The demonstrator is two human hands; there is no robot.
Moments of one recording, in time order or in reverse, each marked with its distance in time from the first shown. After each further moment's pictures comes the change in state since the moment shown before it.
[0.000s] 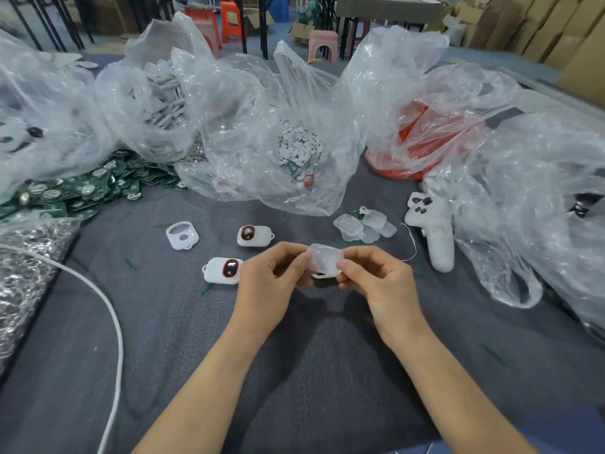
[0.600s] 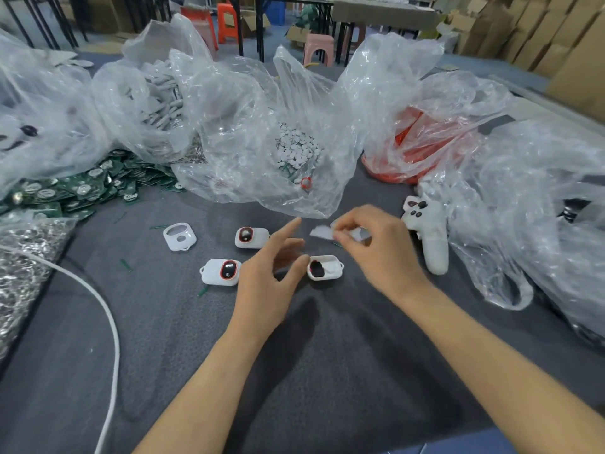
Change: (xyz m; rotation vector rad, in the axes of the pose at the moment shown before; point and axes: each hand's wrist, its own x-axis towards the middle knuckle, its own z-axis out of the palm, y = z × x) left_hand 0.000 0.002 0.000 0.160 0.041 0.095; right_hand 0.042 -0.036 -0.001 -0.876 -0.080 -0.559
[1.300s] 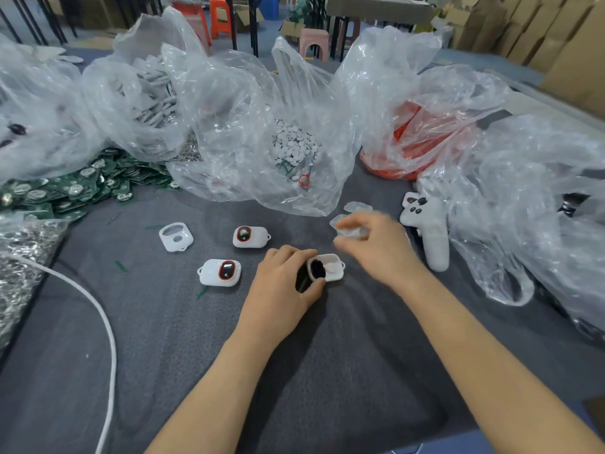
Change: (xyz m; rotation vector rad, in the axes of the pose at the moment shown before) left_hand 0.001 -0.007 0.007 0.547 -0.201 0.113; right_hand 0.008 0.007 0.005 -0.028 -0.181 0.367
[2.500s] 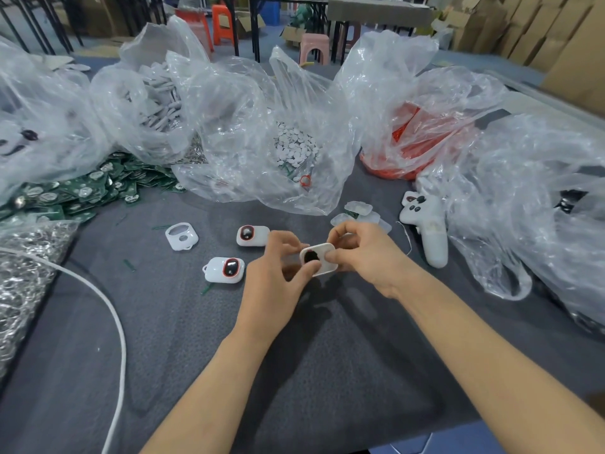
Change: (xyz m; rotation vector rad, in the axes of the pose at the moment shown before) left_hand -0.008 0.008 -0.011 -0.448 0.164 -0.135; right_hand -0.011 -0.004 0.010 0.562 -0.274 0.217
